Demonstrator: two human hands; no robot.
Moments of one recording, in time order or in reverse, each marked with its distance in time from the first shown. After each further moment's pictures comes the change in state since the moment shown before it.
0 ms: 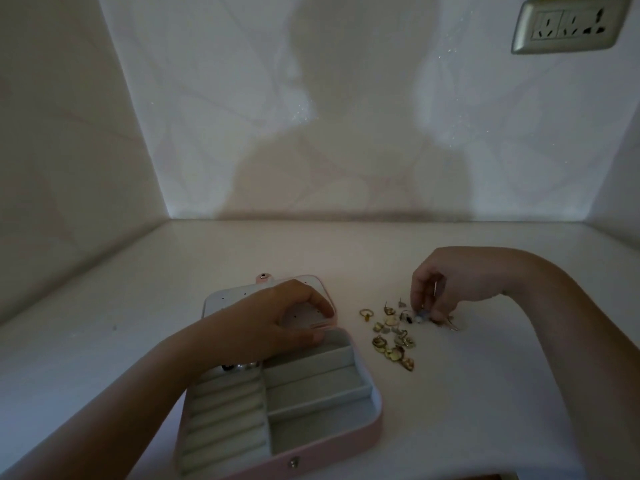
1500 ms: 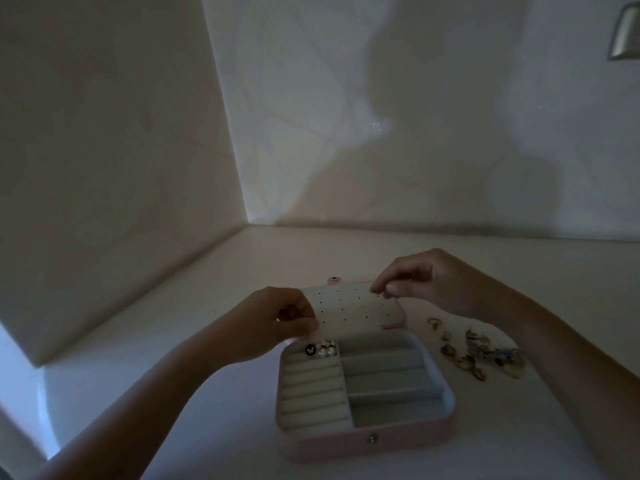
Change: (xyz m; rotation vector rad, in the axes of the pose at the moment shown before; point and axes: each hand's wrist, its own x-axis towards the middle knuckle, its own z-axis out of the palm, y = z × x) left_hand -0.065 -0.039 -0.028 -0.025 0.171 -0.249; right_hand 0.030 -0.082 0.043 0.387 0.270 -0.597
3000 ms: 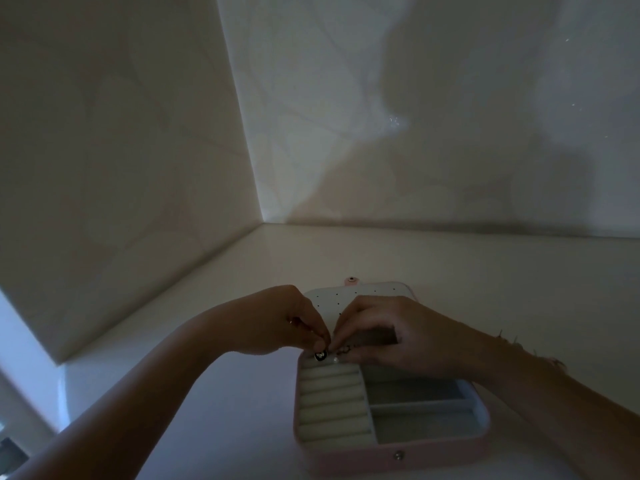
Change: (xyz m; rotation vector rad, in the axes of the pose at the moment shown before) left_hand 0.001 0.009 -0.022 0.072 -0.264 0.073; right_hand 0.010 -0.012 0.065 -0.174 -0.178 -0.157
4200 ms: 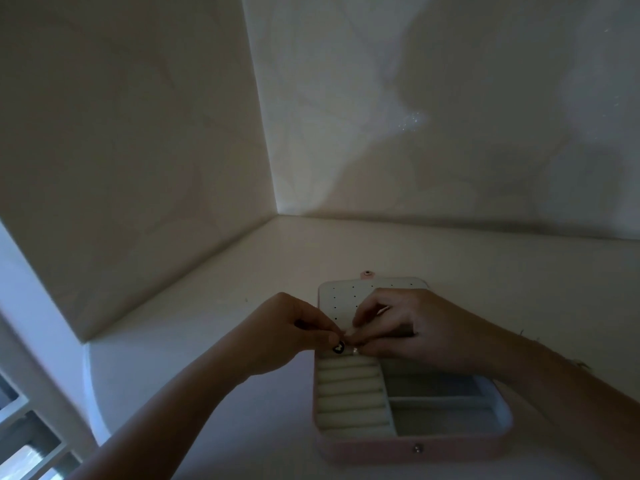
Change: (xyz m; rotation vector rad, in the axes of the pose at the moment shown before) left_hand -0.020 -0.001 0.031 -0.383 0.277 -0.284; right_hand 0.002 0.003 0.001 -0.071 0.002 -0.020
